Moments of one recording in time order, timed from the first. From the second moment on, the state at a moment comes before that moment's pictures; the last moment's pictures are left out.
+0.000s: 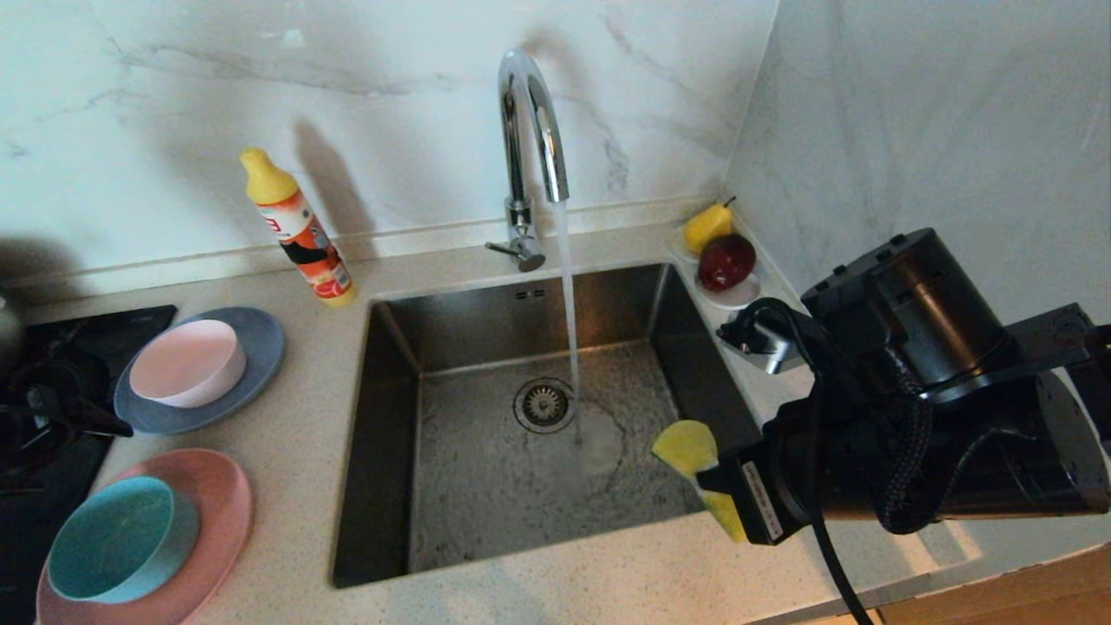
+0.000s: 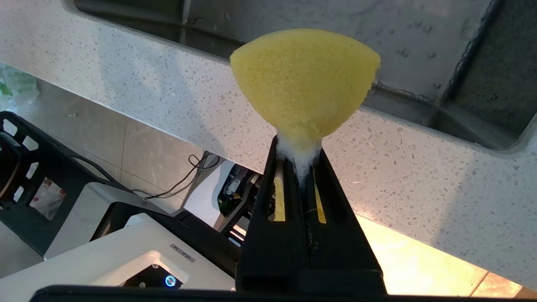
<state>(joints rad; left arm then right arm) 0.68 1.80 -1.25 0.43 -0.34 -0.14 0.76 1.59 -1.20 0.35 -0.05 0.31</state>
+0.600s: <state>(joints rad) 0.65 1.83 -1.25 0.38 -0.37 -0.19 0.76 1.58 -1.19 0.35 -0.06 0.31</state>
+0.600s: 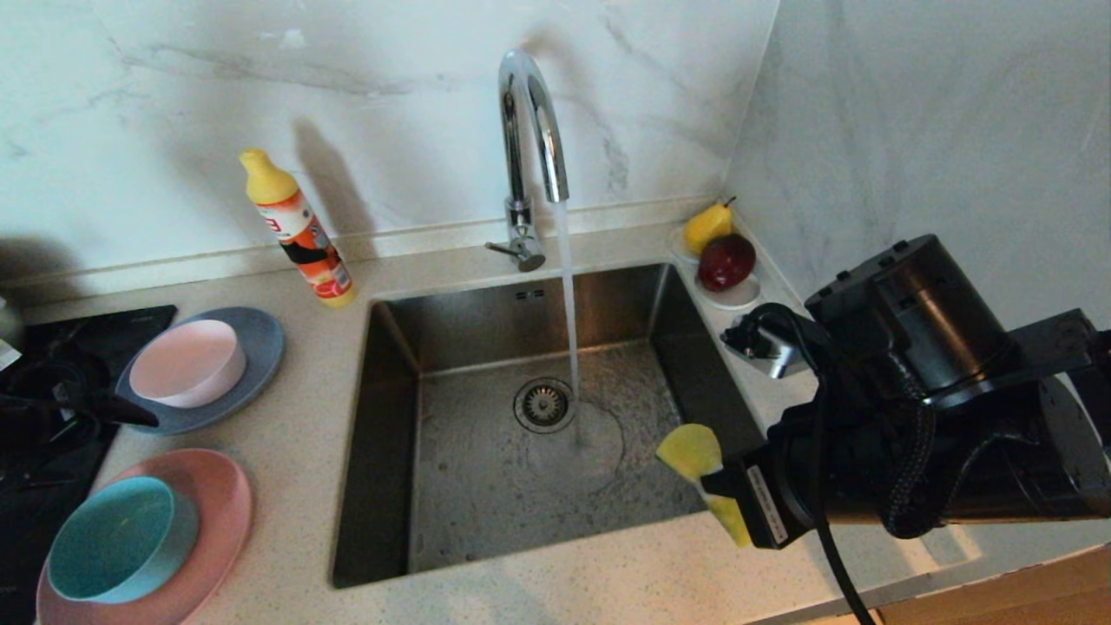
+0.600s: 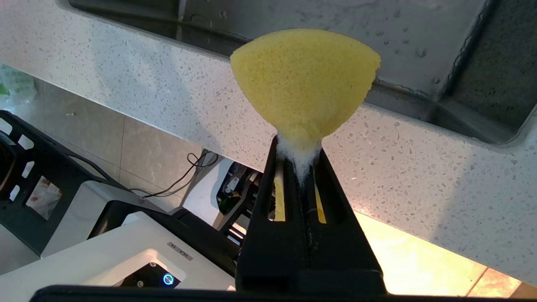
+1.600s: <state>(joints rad) 0.61 1.88 -1.34 0.28 -0.38 -0.31 0.74 1.58 -1.19 0.35 -0.06 0.30</state>
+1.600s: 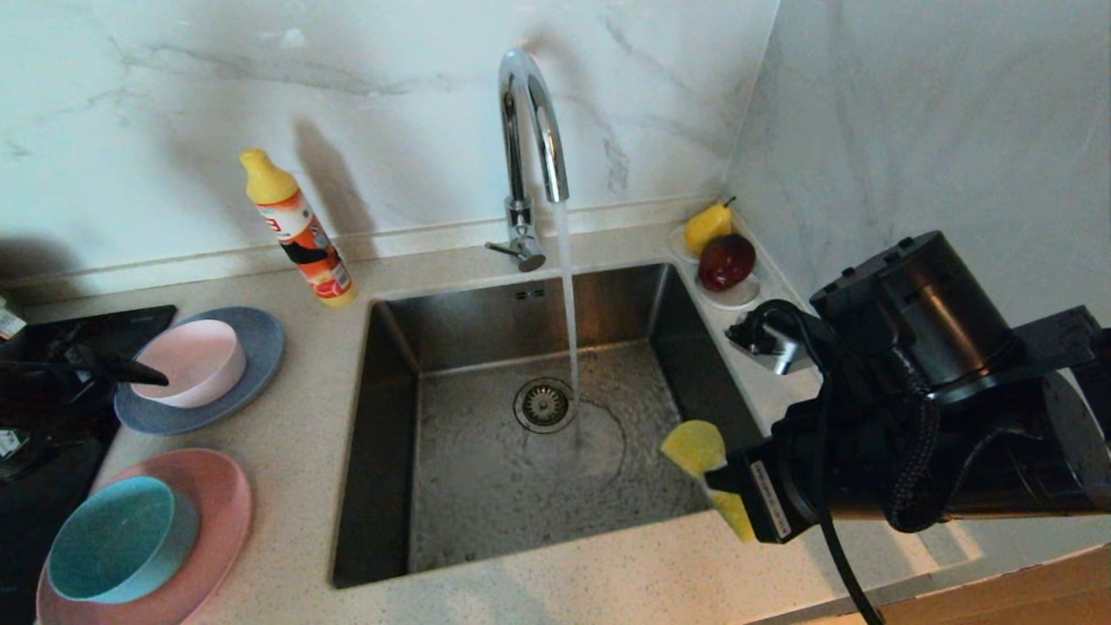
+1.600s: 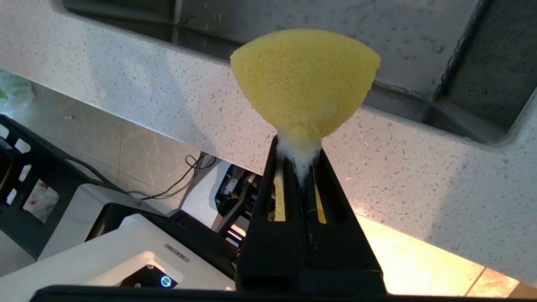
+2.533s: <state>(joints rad) 0.53 1.98 -1.48 0.30 -0.24 -0.23 0.72 1.57 -1.17 0.35 -0.06 0.30</state>
